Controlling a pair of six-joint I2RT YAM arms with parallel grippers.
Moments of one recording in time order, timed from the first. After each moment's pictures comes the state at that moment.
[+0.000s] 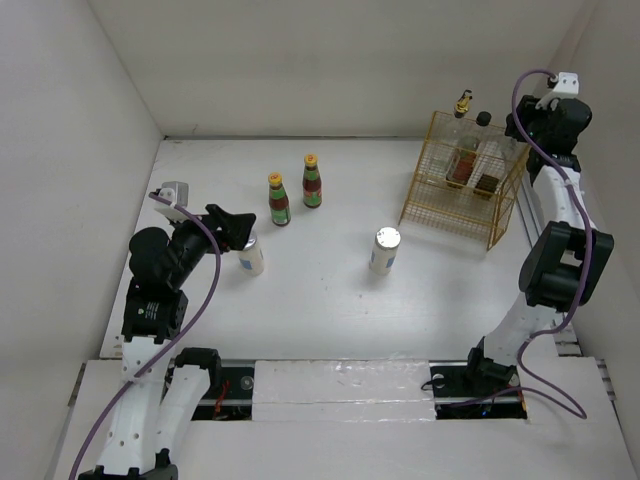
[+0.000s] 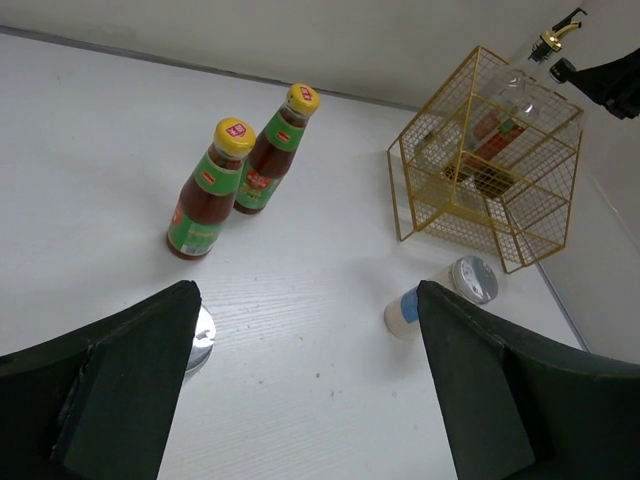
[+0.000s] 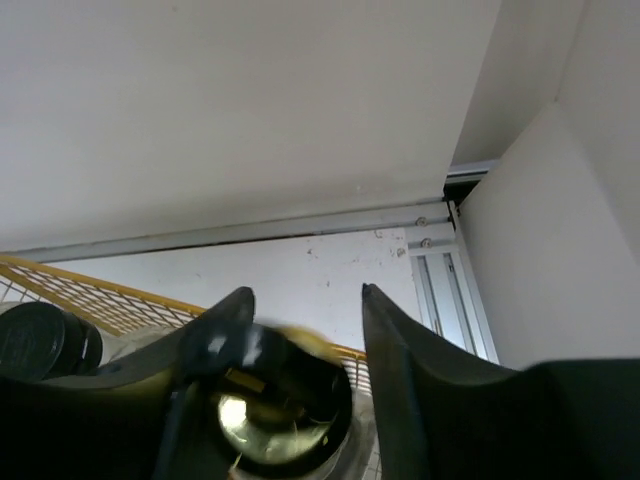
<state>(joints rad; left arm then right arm) -0.07 0.62 0.78 -0.26 0.35 -0.46 -0.31 1.82 1.59 0.09 -0.24 0.03</state>
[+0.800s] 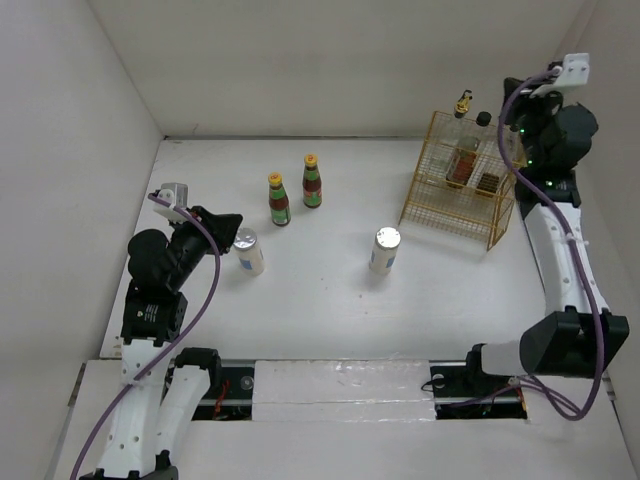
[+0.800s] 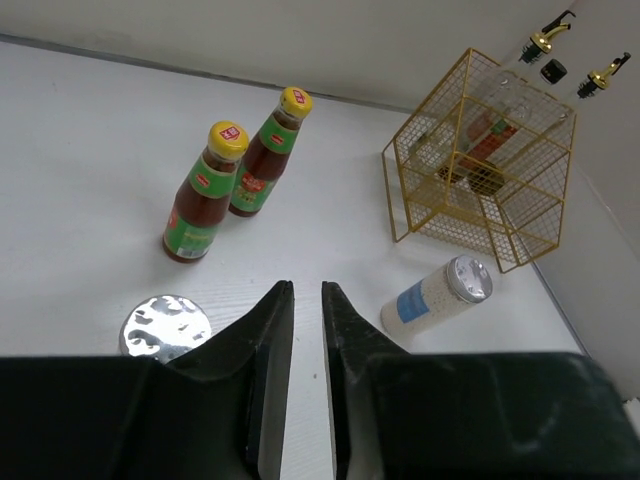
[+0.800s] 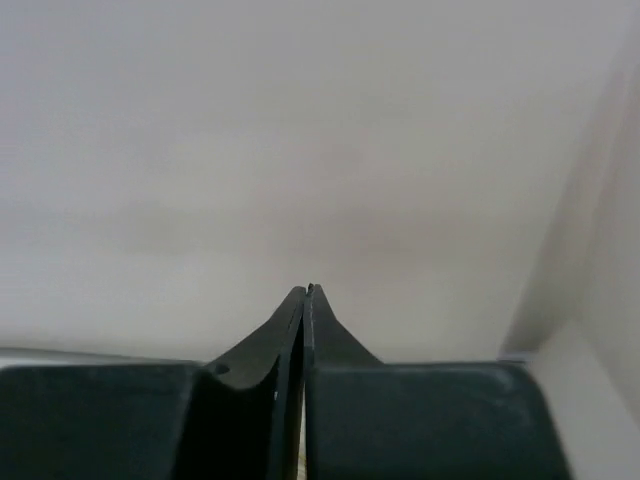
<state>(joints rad) -0.07 0.60 0.78 -0.26 0.36 -0.46 -0.14 1.37 1.43 0.25 -0.18 0.05</state>
